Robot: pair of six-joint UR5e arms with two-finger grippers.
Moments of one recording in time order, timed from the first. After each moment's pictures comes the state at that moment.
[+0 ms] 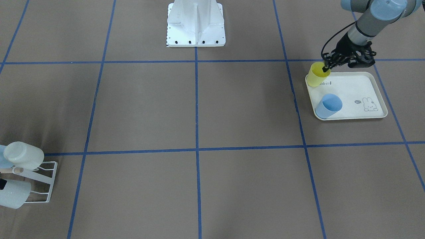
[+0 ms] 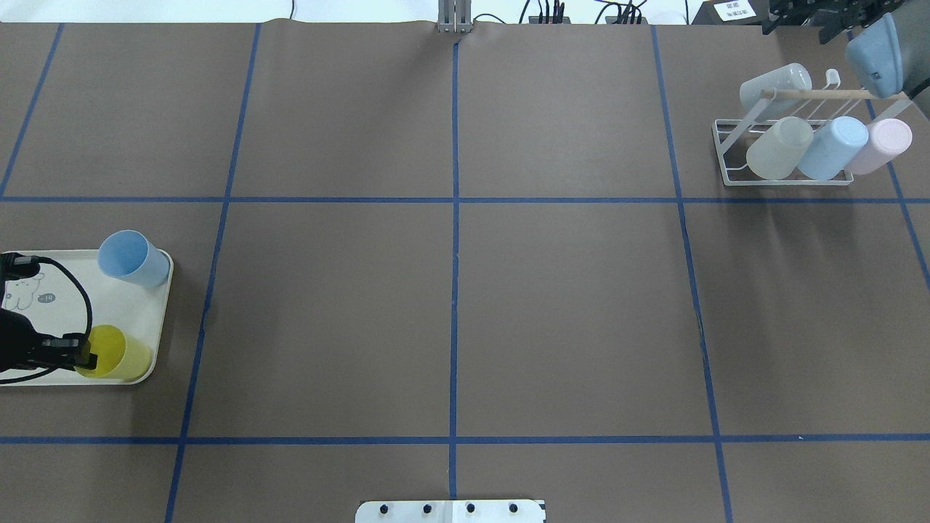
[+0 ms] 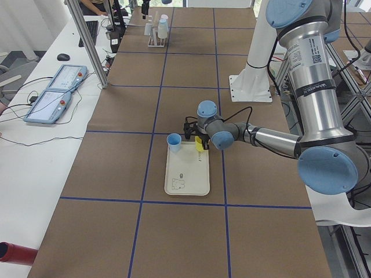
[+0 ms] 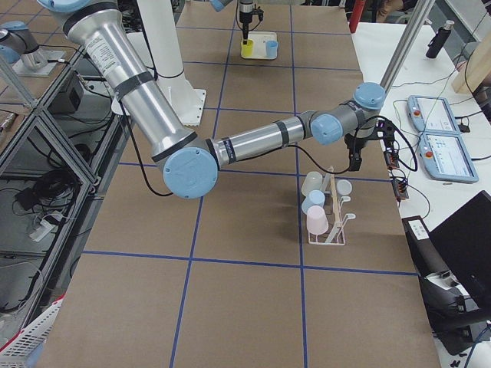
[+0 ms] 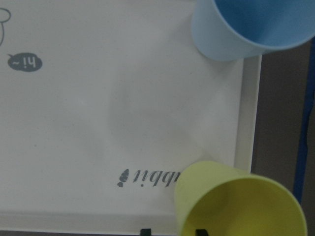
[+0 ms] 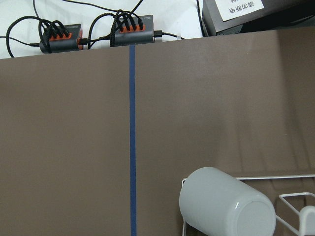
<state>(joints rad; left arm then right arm) -0.72 -1.27 -1.98 -2.24 -2.14 -1.19 1.31 -0.99 1.32 -1.36 2.35 0.62</state>
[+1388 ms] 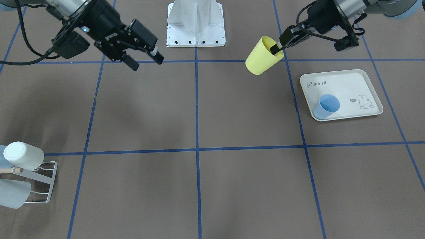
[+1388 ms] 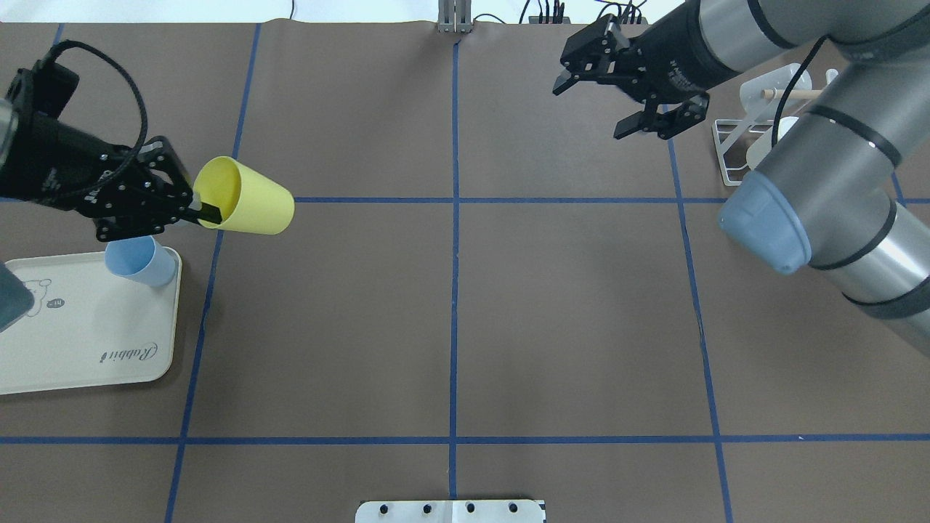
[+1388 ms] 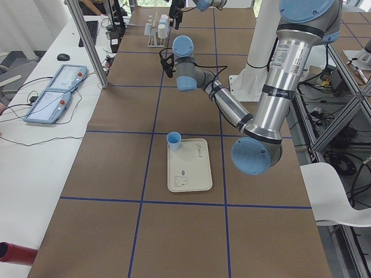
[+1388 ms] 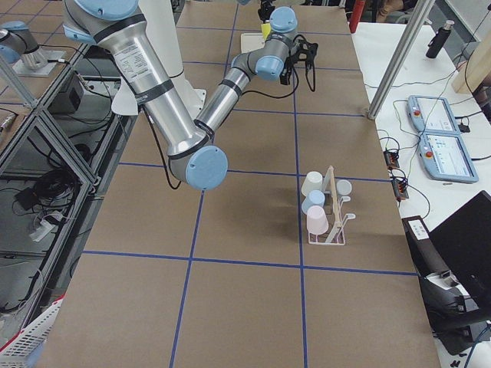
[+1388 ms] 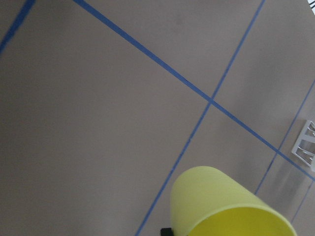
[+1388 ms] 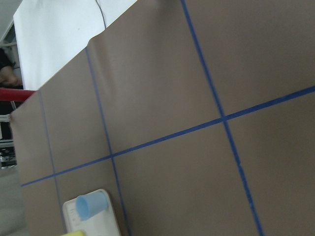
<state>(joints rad) -0.93 -1.87 -2.02 -2.27 -2.45 -1.97 0.86 -1.03 1.99 -1.07 2.22 1.74</state>
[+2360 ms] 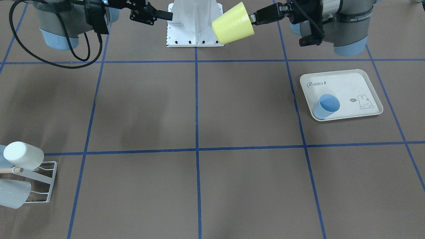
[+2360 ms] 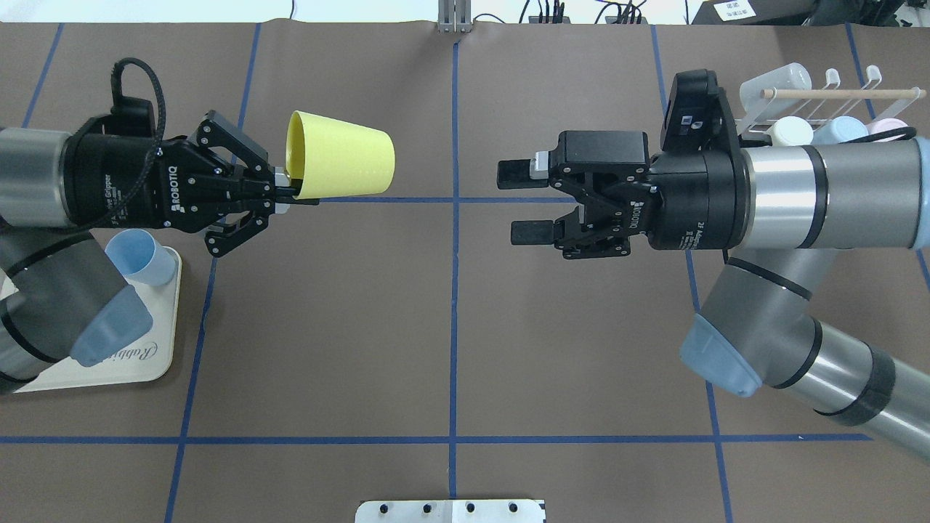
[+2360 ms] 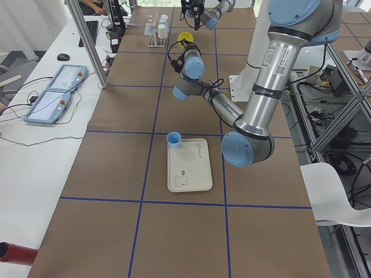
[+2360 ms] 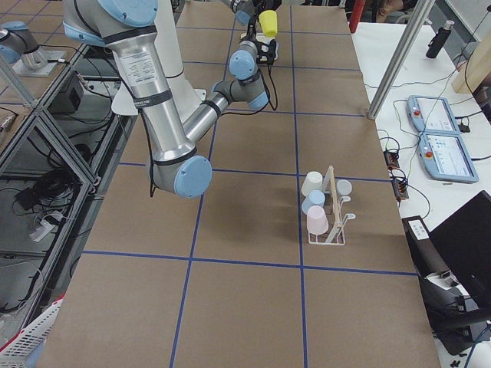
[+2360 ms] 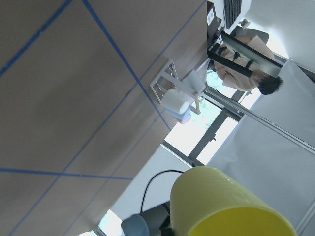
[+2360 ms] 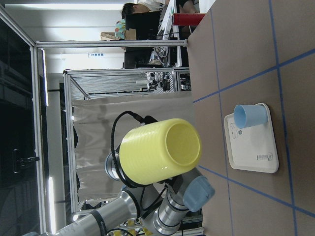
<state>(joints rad) -0.73 -1.92 -1.82 -3.28 -2.05 -2.76 0.65 -1.15 1.88 -0.03 2.00 2.04</state>
